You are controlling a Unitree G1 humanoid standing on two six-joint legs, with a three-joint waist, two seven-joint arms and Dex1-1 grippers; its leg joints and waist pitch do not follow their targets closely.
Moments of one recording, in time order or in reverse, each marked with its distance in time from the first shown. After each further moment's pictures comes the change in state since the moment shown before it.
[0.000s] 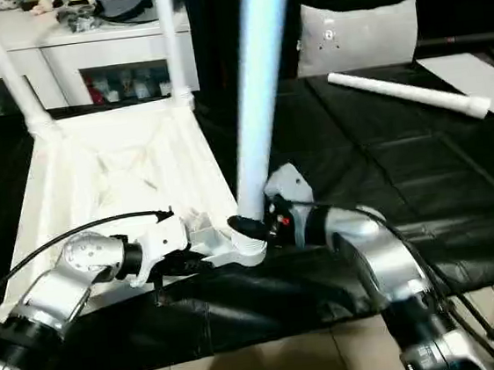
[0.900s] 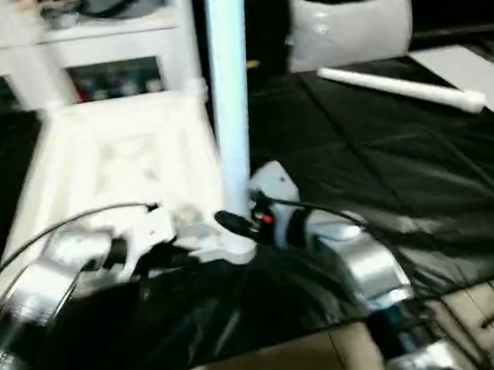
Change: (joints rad) left arm 0.089 0.039 0.073 -0.165 -0.008 0.142 0.040; right arm 0.032 0.123 -0.004 -0.113 -0.027 0.072 -0.204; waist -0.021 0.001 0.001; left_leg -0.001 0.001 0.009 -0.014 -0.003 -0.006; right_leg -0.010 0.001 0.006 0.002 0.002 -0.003
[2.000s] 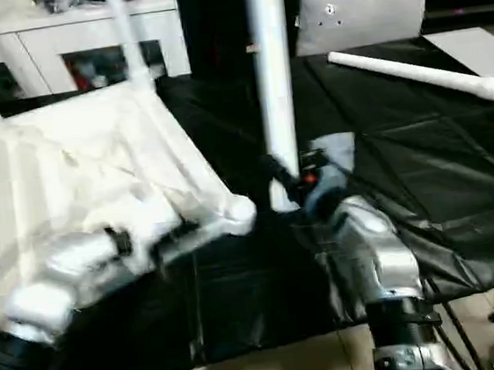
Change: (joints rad) left arm -0.011 -0.093 0.144 -0.130 -0.073 -0.001 0.220; right arm -0.004 0.092 -0.315 0.063 0.163 -0.129 -0.196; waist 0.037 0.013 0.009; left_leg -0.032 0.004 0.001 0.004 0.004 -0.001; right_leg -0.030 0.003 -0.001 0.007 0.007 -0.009
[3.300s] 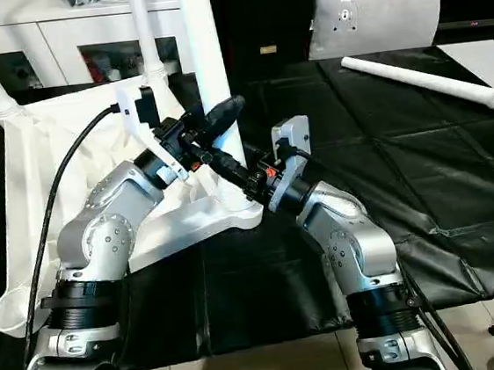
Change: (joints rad) left arm -0.211 -0.432 0.252 0.035 -0.428 0.164 0.251; right arm -0.065 0.013 0.123 -0.073 0.093 0.080 0.195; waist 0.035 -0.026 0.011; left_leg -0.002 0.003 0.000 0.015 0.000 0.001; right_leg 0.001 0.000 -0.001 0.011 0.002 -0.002
